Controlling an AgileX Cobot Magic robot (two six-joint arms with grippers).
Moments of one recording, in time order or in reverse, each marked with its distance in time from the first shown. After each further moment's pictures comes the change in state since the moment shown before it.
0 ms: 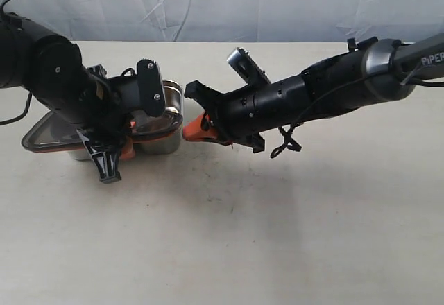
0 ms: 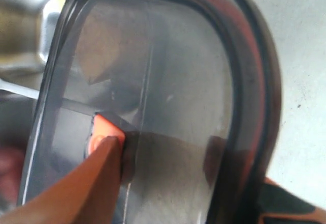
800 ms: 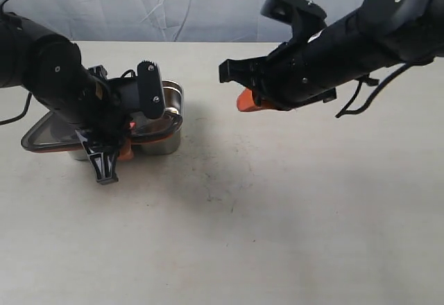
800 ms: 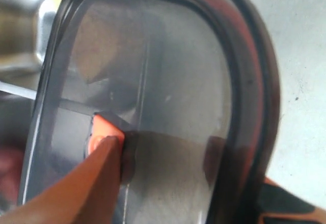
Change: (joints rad) left arm 0.000 0.000 0.000 -0.007 0.014 0.035; right arm 0.002 -0.395 0.041 -0.936 -0.162 0.627
